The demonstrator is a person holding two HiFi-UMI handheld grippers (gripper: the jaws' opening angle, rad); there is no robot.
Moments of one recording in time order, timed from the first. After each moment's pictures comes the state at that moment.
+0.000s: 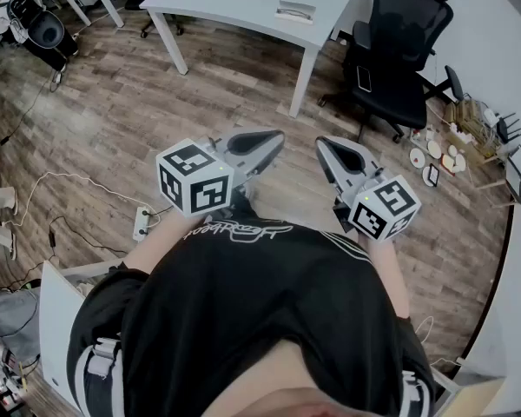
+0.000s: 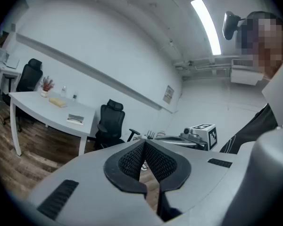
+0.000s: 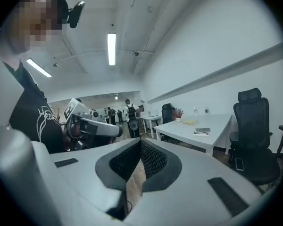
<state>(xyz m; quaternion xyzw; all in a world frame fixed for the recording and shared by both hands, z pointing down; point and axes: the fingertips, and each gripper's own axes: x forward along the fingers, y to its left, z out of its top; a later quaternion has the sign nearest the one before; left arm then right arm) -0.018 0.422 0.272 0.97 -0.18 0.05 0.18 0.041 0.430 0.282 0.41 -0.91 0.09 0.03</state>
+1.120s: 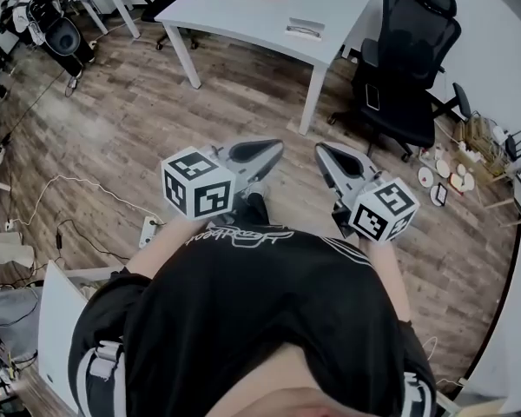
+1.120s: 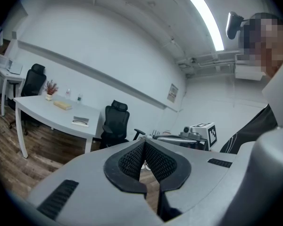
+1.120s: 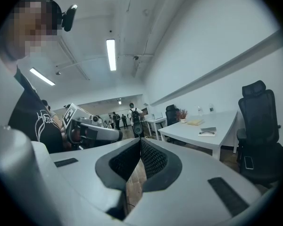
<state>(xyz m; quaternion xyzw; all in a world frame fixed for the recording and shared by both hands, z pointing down) -0.017 0.413 0.276 0.96 -0.21 0.06 0.18 0.045 0.417 0.282 0.39 -0.92 0.10 0.00</state>
